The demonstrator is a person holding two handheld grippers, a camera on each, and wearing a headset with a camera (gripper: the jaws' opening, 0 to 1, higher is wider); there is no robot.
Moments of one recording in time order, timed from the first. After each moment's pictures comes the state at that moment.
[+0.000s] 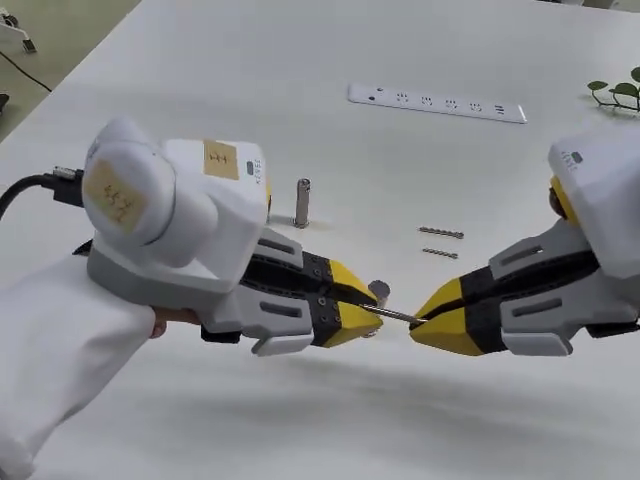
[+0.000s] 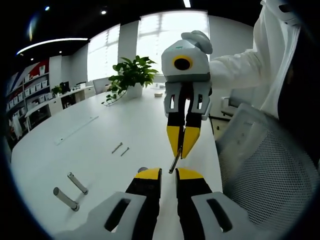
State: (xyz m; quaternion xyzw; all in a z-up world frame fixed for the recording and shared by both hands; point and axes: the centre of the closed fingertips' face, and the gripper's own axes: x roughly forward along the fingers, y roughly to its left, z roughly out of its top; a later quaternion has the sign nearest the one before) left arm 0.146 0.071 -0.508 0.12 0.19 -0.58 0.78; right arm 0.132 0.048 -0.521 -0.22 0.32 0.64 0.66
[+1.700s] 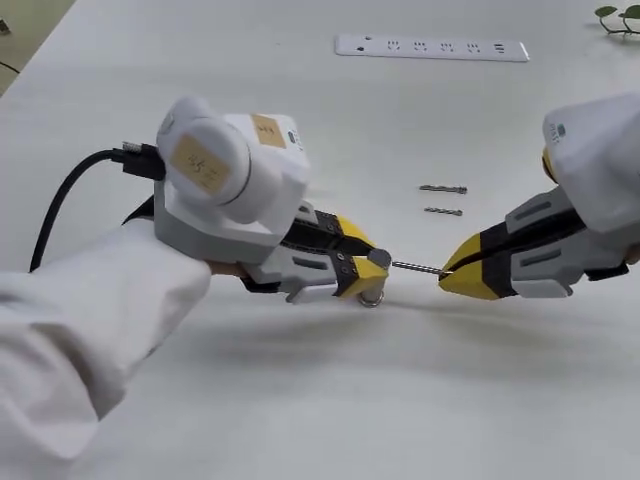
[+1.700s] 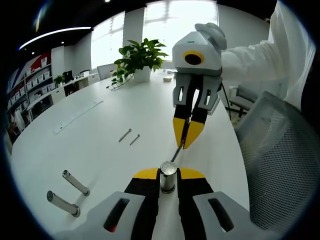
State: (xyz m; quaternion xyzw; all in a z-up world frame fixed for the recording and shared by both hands) left arm 0.186 0.058 -0.549 0.14 0.24 -0.56 0.78; right arm 0.179 0.019 -0.565 -0.25 0.34 0.60 0.68
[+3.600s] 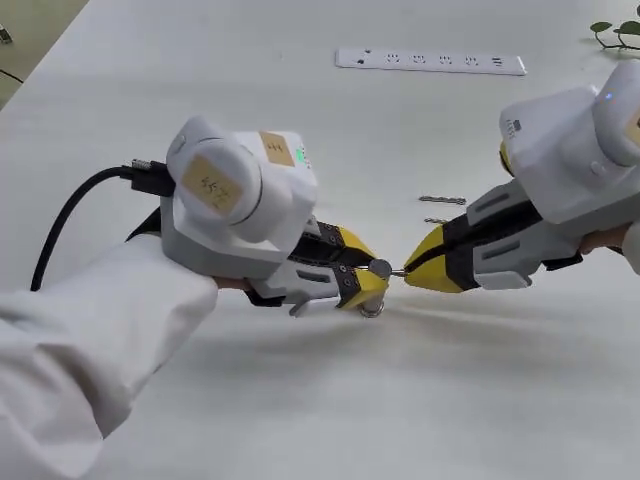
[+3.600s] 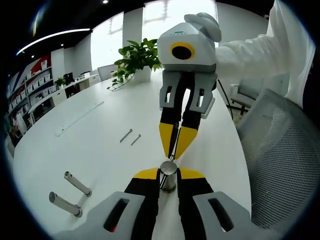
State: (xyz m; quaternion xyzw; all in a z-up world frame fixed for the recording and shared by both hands) left arm 0.186 0.057 -0.551 0.16 0.24 -0.56 0.78; right arm 0.187 0.049 -0.559 -0.26 0.31 0.63 0.66
